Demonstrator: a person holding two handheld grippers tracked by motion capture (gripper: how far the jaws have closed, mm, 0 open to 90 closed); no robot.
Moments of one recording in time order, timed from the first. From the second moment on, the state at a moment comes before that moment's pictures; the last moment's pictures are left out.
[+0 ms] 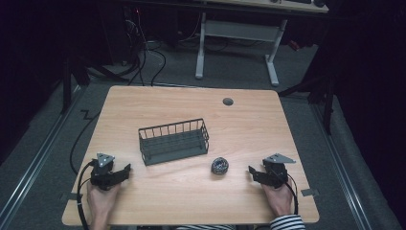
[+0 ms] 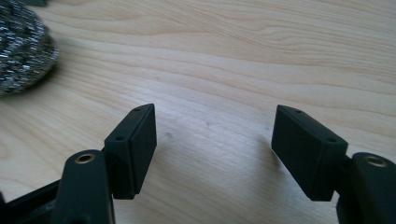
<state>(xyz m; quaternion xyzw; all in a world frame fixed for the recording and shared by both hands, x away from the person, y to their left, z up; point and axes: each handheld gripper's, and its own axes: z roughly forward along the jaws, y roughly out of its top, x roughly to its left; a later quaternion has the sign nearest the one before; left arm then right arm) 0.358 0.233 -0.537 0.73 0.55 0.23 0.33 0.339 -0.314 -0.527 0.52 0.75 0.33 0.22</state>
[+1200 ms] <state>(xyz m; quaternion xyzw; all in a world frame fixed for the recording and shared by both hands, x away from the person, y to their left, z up) 0.357 0.228 -0.538 0.73 0.55 0.24 0.32 0.333 -0.223 -0.512 0.40 0.82 0.36 0.16</state>
